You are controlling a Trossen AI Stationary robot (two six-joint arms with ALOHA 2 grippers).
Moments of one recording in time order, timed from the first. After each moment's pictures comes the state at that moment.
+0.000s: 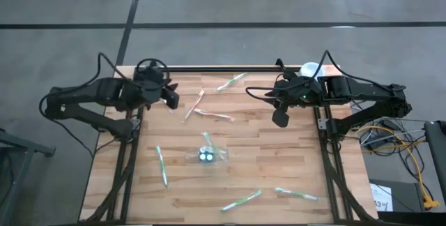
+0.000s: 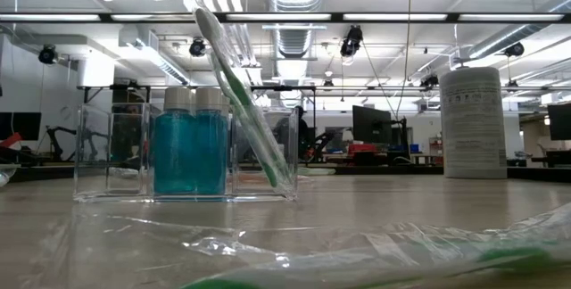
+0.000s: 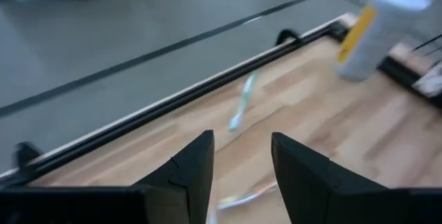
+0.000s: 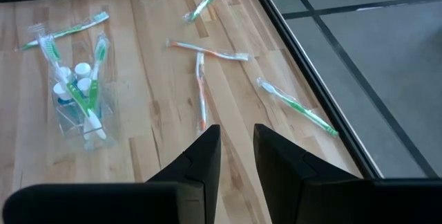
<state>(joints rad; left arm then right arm) -0.03 1.03 1.32 -1.03 -0.75 -0.73 0.02 1.19 1.38 -0.90 0.31 0.16</state>
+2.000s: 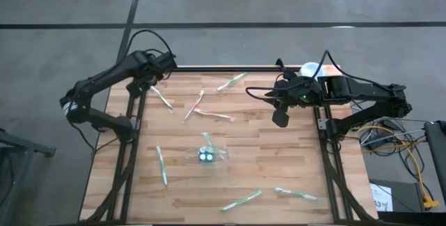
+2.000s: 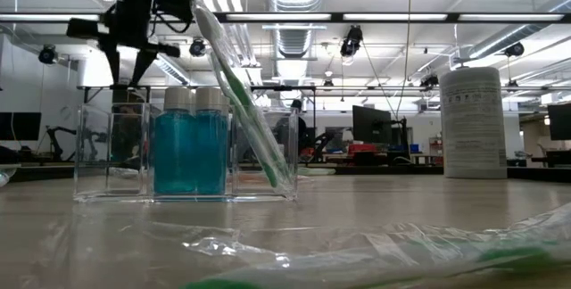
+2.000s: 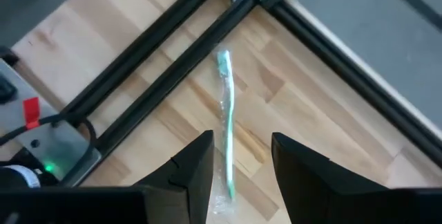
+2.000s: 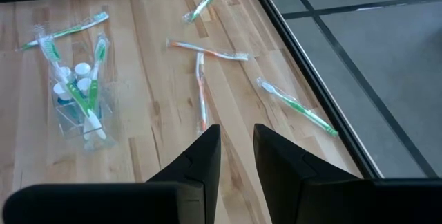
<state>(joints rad) 0.66 1.30 1.26 -1.43 -0.47 -1.69 0.02 1.19 1.38 -0.90 0.31 0.16</state>
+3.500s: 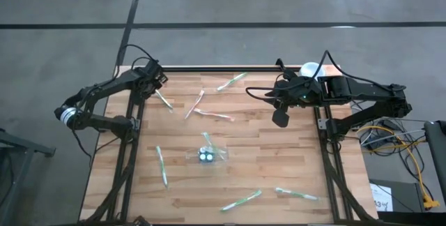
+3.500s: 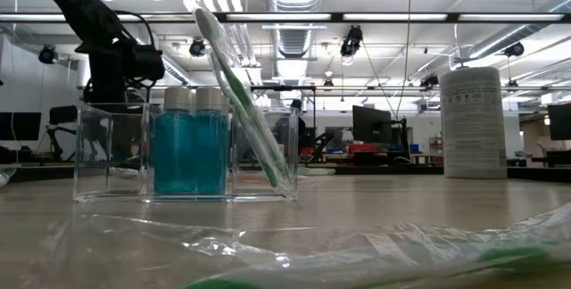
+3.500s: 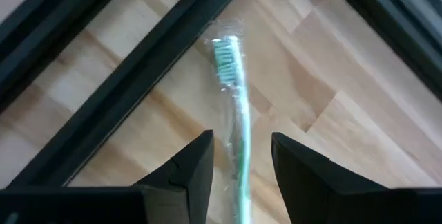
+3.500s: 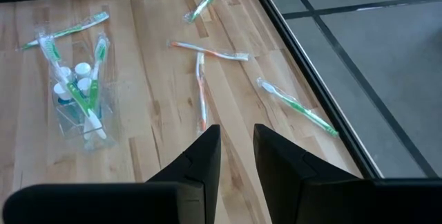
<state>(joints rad) 1.00 1.22 0.66 -0.64 -0.28 -1.28 0.02 1.19 1.38 -0.90 0.31 0.16</state>
